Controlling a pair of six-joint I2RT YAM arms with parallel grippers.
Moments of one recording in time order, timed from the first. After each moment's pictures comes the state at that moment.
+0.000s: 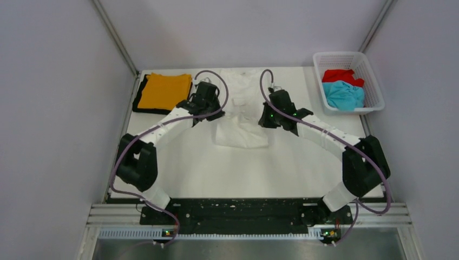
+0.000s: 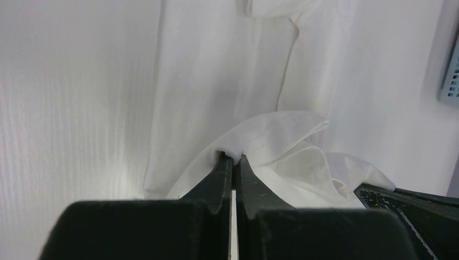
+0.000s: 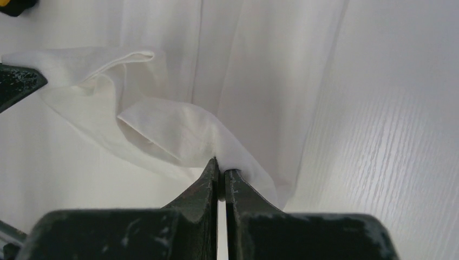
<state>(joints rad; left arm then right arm) -0.49 1.61 1.22 -0.38 -0.07 -0.76 0.56 1.52 1.07 -0.31 0.01 0.53</state>
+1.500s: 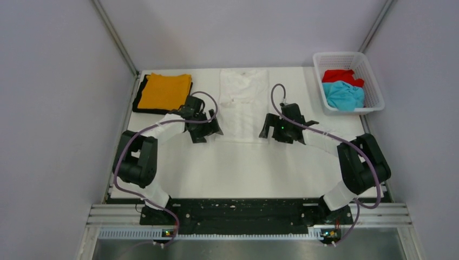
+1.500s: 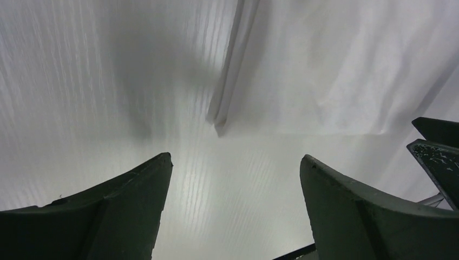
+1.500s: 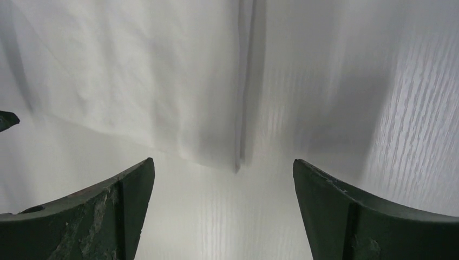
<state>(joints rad) -0.32 1.70 1.11 -0.46 0.23 -0.66 0.41 1.59 0.88 -0.16 -0.13 0.55</state>
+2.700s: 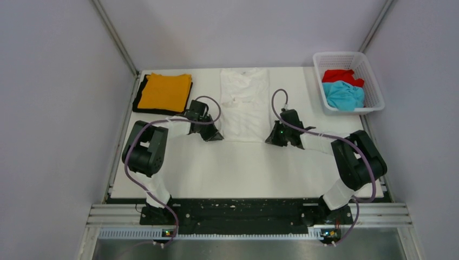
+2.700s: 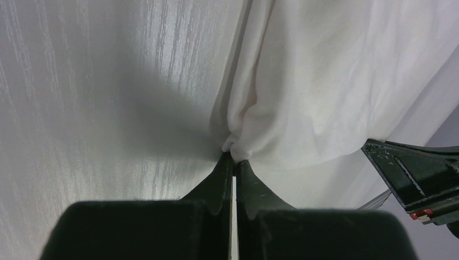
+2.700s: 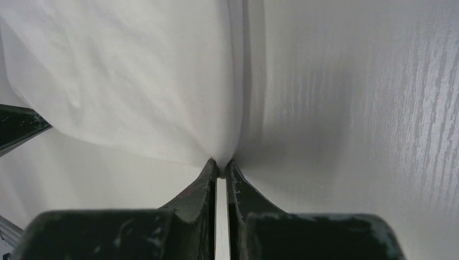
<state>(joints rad) -0.33 1.83 1.02 -0.22 0.35 -0.80 0.43 1.62 0.75 0.00 -0.15 0.69</state>
